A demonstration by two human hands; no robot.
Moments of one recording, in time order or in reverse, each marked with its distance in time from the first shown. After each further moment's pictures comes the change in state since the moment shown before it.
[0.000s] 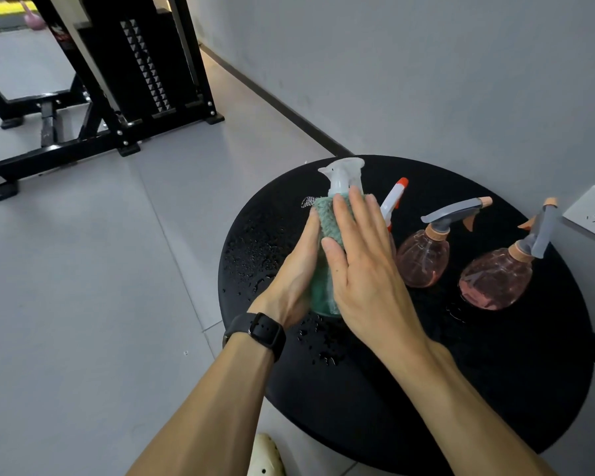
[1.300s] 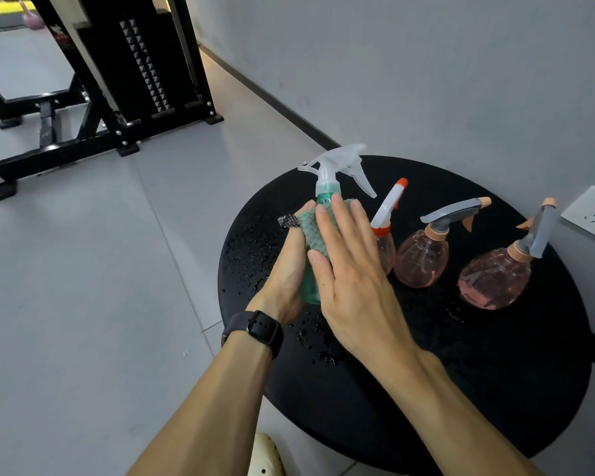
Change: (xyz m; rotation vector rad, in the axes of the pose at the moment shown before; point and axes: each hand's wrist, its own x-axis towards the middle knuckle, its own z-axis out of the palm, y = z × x) left_hand -0.008 0.003 0.000 -0.055 0.053 0.112; right_hand -0.008 -0.006 0.008 -0.057 0.012 -0.080
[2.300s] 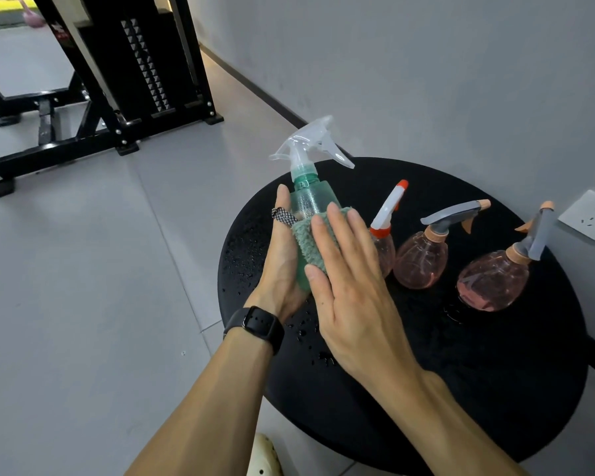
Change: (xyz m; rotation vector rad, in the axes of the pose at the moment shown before) left_hand 0.001 0.012 0.000 -0.211 -0.034 0.085; right_hand -0.015 -0.010 -0.008 0.006 -0.006 -0.055
